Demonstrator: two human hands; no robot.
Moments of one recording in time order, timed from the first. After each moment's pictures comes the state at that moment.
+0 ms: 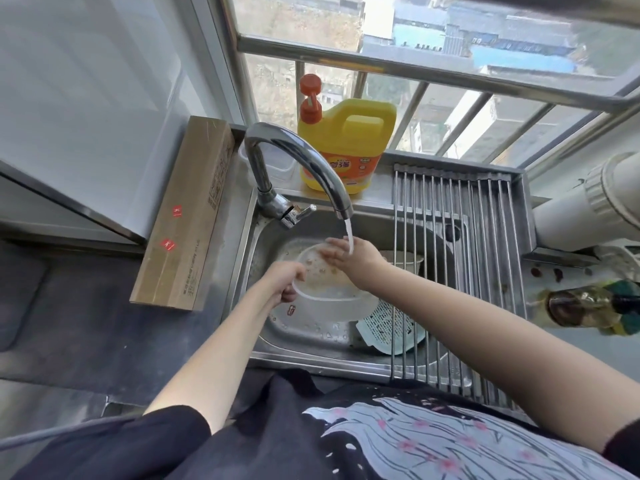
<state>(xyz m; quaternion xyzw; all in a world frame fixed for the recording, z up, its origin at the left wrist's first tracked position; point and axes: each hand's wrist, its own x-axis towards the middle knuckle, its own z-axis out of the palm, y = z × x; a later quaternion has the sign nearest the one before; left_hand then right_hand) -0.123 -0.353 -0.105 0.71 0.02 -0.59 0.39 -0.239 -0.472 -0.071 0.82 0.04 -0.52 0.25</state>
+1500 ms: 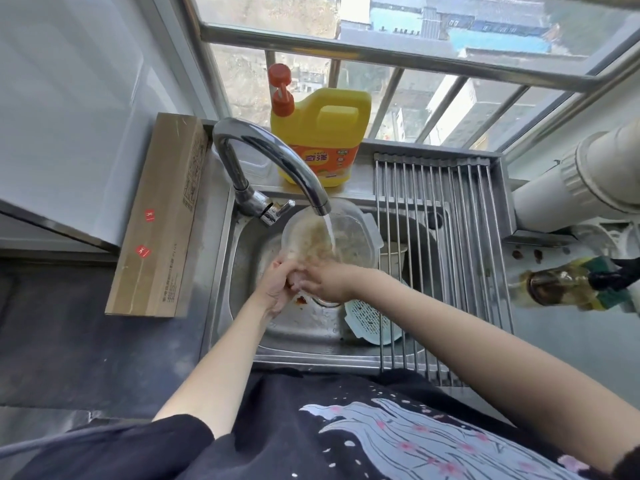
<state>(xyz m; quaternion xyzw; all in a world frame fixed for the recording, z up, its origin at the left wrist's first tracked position) -0.147 -0.357 -0.130 0.56 0.03 -0.60 0.58 -0.247 -0.444 -0.050 0.87 -0.21 -0.36 -0.26</state>
